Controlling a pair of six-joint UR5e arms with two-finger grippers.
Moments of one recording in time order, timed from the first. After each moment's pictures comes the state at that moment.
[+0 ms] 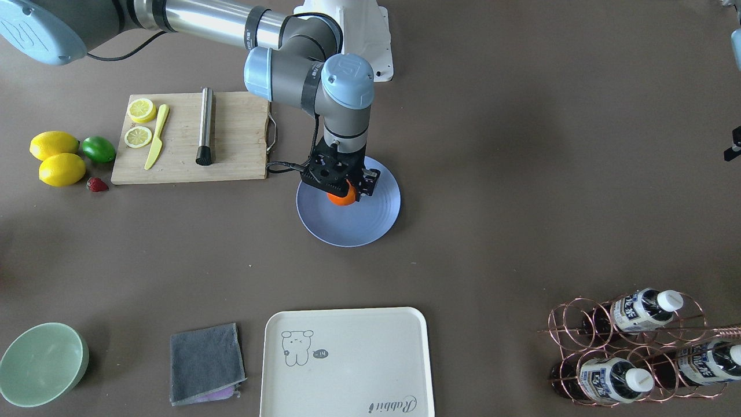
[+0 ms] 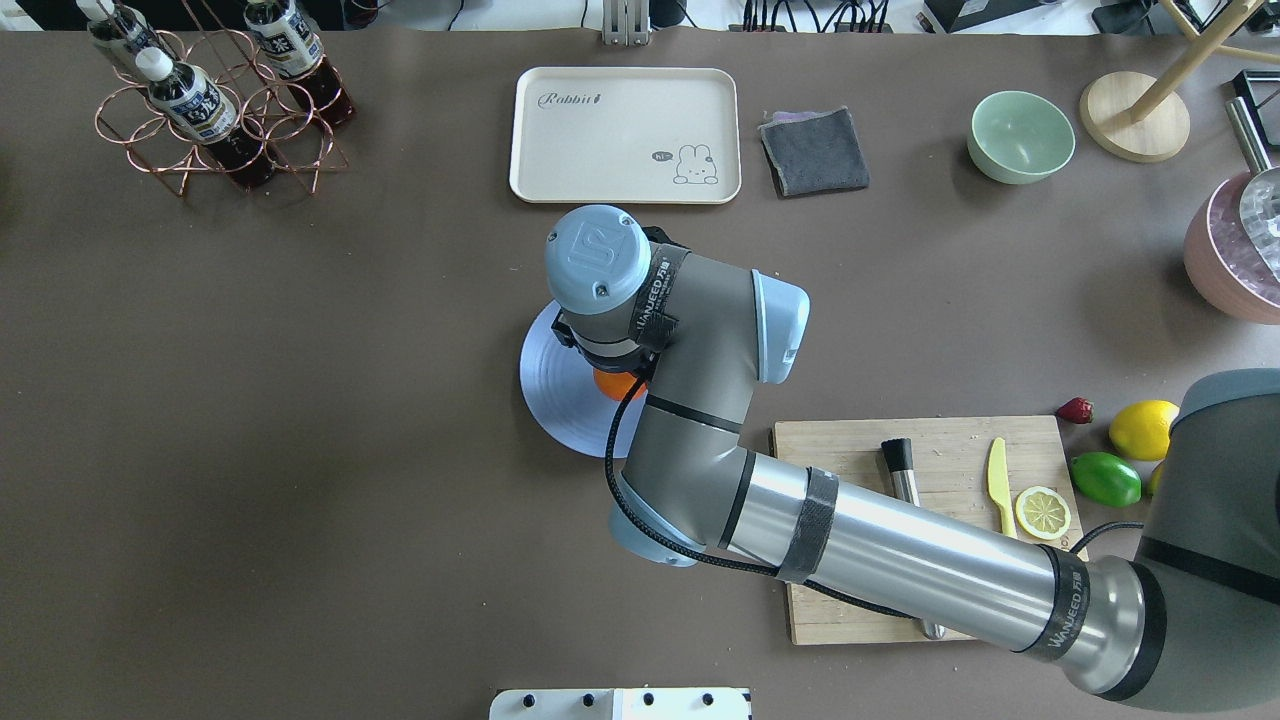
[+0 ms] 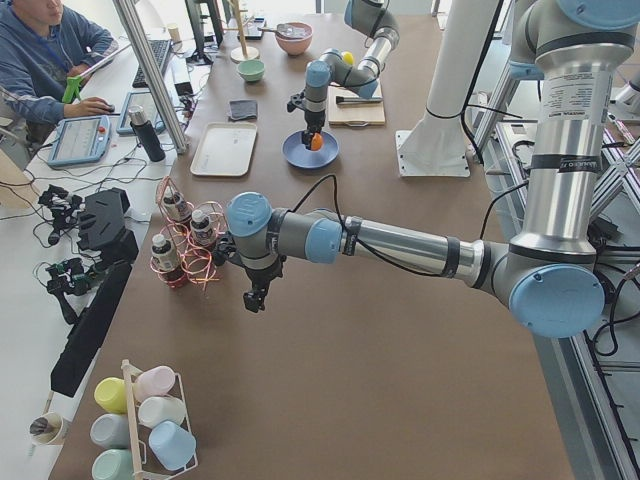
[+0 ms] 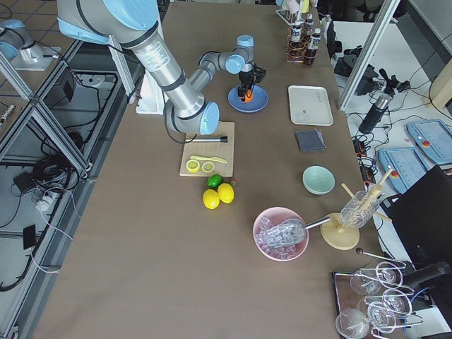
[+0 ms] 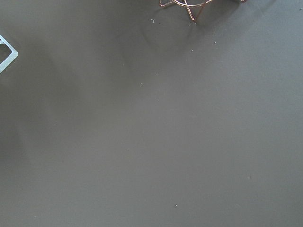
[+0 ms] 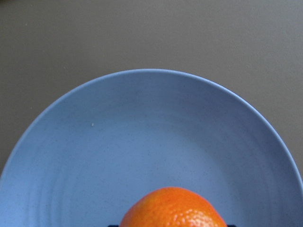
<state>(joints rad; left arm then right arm) -1.45 -1.61 -1.71 -1.56 -2.38 0.16 0.47 -0.66 1.36 -1.58 1.79 1.67</state>
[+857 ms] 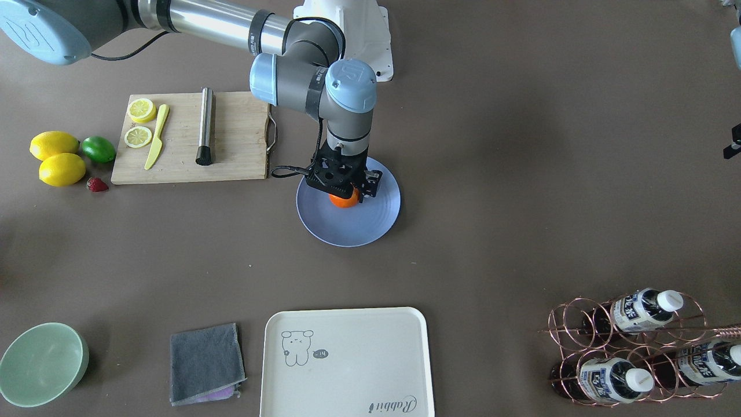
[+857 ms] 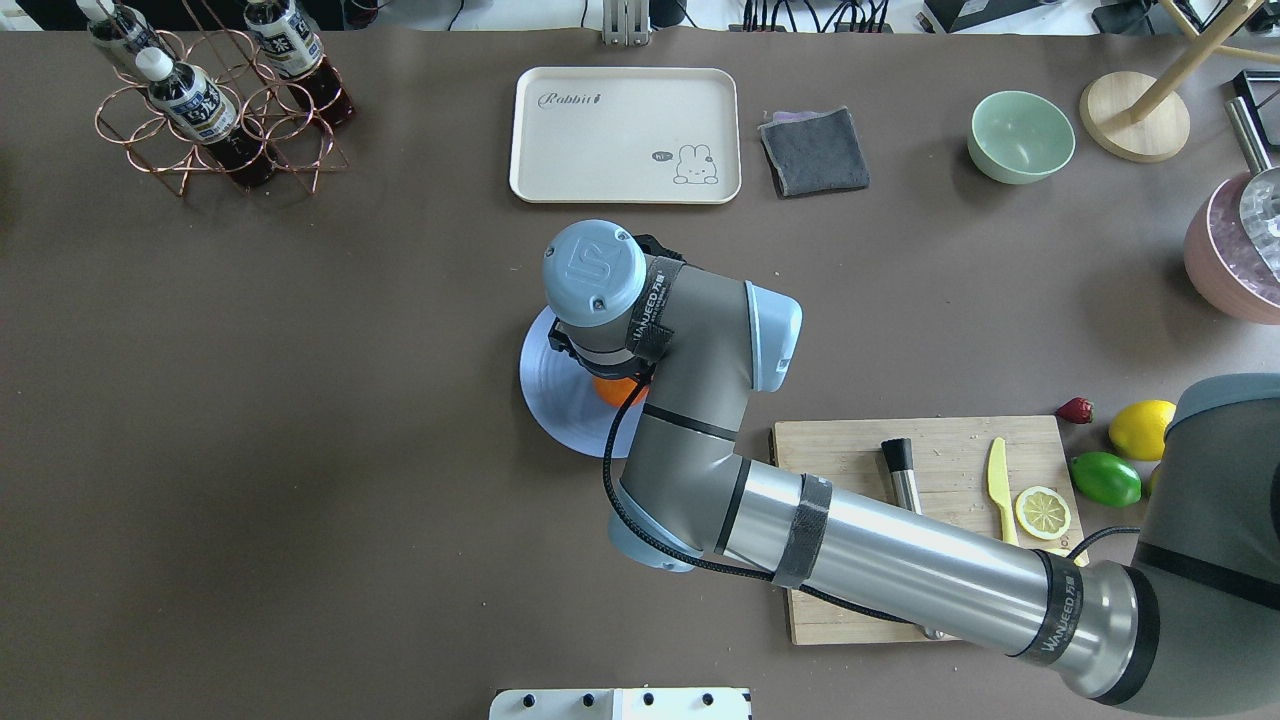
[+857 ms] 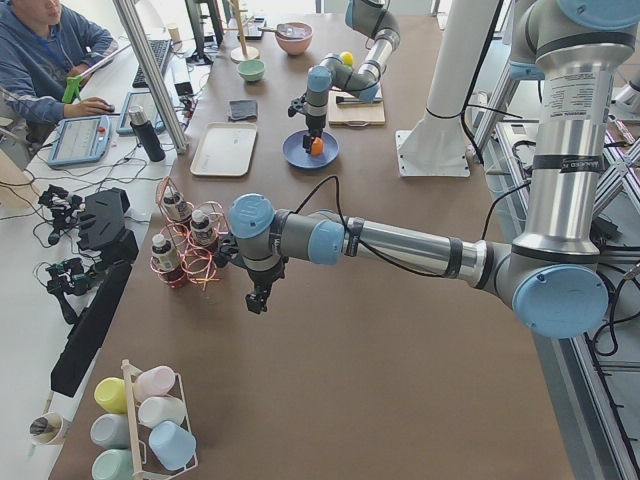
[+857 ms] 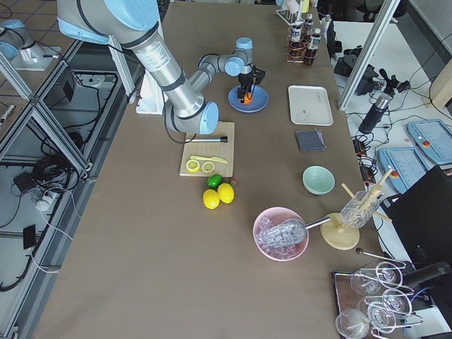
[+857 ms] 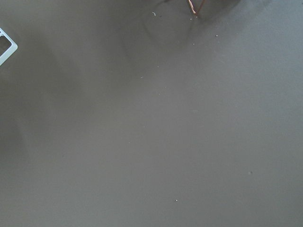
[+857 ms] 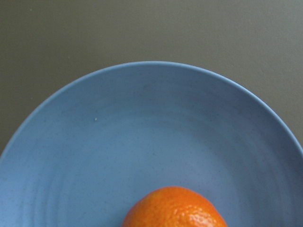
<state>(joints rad) -1.45 -1.60 -1.71 -1.56 -2.38 0.16 0.47 -0.66 1.34 -1.55 1.78 1.62</state>
